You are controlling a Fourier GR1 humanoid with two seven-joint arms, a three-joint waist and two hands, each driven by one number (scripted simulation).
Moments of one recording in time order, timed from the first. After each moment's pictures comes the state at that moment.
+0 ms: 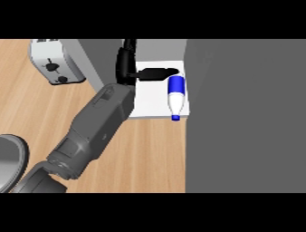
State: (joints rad) left arm -1.08 0.00 -0.22 -0.34 0.57 0.45 -0.68; right arm 0.90 -0.08 0.04 -2.41 -0.25 0.51 -0.19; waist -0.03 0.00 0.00
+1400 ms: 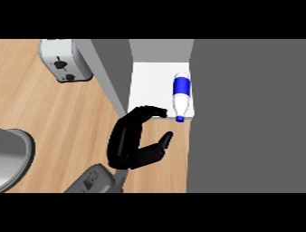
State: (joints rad) left arm -0.33 0.12 -0.66 -1.38 0.62 0.40 -0.54; right arm 0.94 -0.16 0.10 -2.42 -0.20 0.57 -0.24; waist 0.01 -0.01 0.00
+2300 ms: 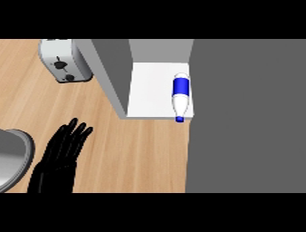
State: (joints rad) left arm 0.13 0.44 -0.54 -1.81 0.72 0.30 -0.58; right arm 1.02 -0.33 0.38 -2.50 -0.04 0.76 -0.27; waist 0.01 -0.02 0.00
